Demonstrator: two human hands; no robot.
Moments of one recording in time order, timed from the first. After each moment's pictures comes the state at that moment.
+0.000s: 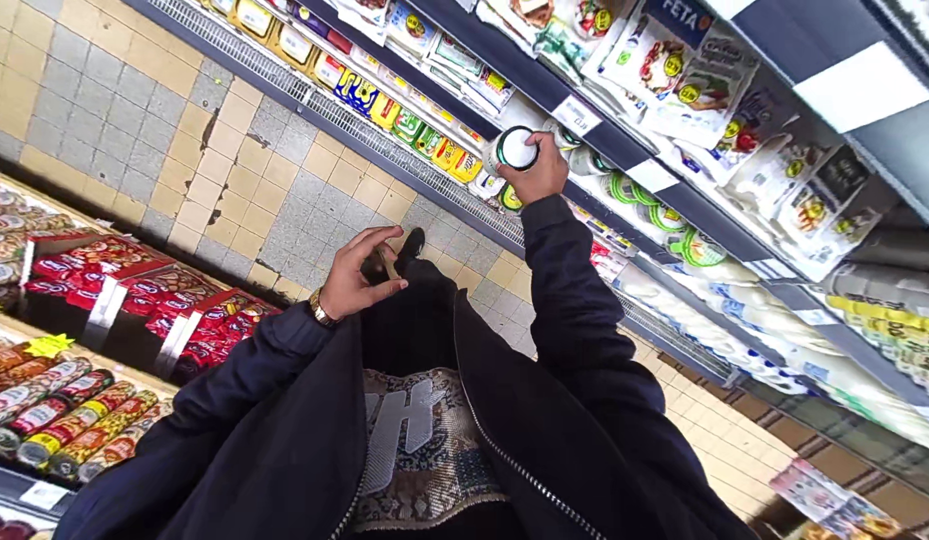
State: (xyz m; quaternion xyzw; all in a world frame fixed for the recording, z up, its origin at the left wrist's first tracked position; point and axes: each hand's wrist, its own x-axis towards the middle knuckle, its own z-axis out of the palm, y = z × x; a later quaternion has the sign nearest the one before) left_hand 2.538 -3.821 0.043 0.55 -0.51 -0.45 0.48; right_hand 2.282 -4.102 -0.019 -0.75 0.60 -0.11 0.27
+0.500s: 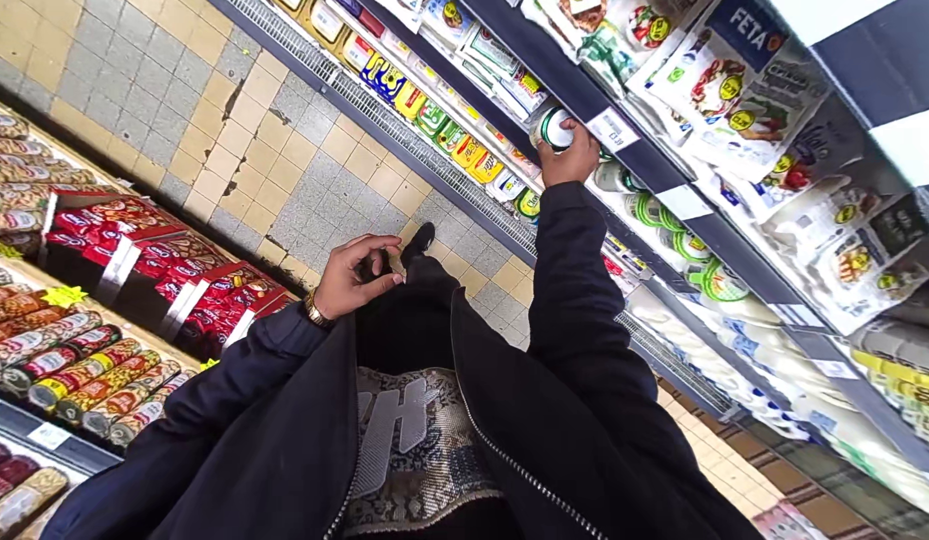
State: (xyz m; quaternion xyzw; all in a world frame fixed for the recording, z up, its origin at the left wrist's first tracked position) left_hand 2.541 -3.805 0.046 0.58 -0.48 -0.44 0.49; right_hand 2.289 -4.154 -0.076 -0.75 0.62 -0.14 0.19
